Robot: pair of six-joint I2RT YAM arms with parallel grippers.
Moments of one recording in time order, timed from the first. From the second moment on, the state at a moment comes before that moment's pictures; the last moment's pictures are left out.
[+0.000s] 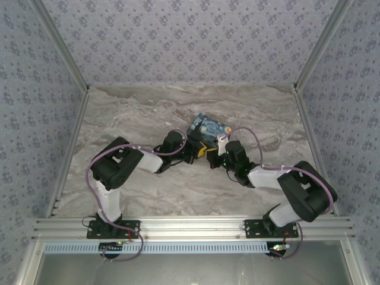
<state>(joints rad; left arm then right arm) -0.72 1.93 0.81 0.71 0.39 -1.70 0.60 1.45 0.44 0.53 -0.15 0.33</state>
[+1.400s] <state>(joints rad) -0.70 1.86 0.76 0.62 0.44 -1.52 0.93 1.31 0.31 0.51 0.34 -0.36</state>
